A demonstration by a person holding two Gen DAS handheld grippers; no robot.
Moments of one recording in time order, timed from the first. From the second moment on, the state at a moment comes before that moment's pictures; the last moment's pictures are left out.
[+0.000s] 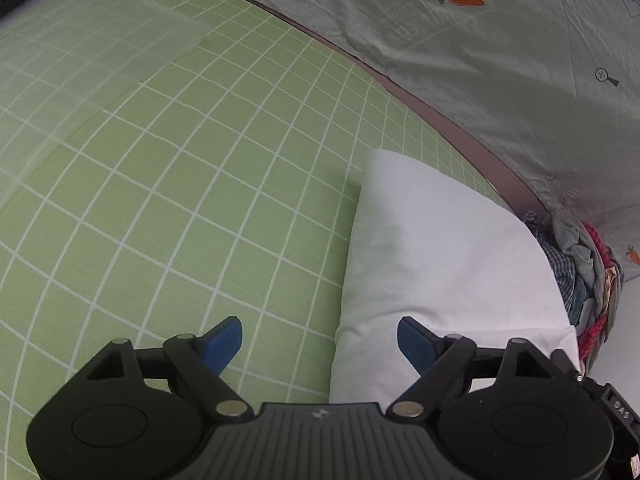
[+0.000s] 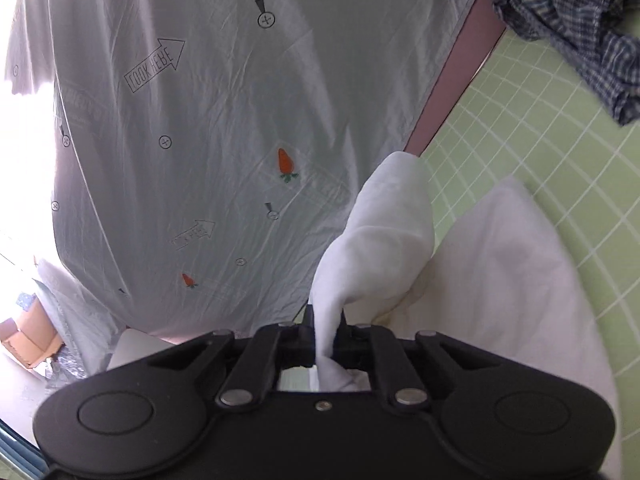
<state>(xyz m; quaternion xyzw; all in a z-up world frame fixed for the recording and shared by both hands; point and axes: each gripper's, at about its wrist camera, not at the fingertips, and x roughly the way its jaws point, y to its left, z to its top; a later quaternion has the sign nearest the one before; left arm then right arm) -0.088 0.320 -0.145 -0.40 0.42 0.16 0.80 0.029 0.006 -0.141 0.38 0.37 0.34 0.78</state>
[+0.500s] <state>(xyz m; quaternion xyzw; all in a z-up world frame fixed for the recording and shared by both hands) -0.054 0.299 -0.151 -0.35 0.46 0.13 0.81 0.041 0.017 -0.197 0.19 0.49 0.20 0.83</state>
